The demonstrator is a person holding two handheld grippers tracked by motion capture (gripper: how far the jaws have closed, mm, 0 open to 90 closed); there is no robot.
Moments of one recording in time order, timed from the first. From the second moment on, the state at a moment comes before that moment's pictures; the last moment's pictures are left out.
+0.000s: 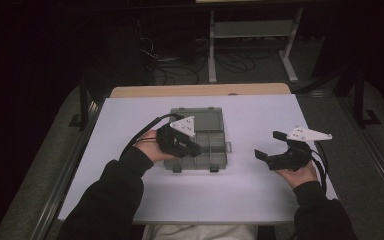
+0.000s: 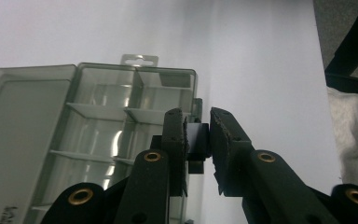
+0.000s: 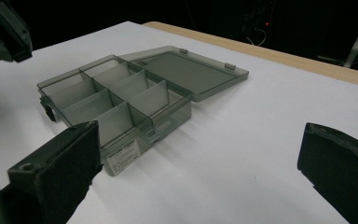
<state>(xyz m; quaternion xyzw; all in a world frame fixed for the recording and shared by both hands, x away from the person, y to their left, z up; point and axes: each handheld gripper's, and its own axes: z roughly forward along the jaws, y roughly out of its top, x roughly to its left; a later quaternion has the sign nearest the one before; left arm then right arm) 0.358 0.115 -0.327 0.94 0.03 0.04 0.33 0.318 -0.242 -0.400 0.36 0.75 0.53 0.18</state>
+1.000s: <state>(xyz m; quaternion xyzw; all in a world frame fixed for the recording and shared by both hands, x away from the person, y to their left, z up) 0.408 0.135 -0.314 0.93 0.09 0.06 0.34 0.318 -0.242 -0.400 0.36 0.75 0.53 0.18</state>
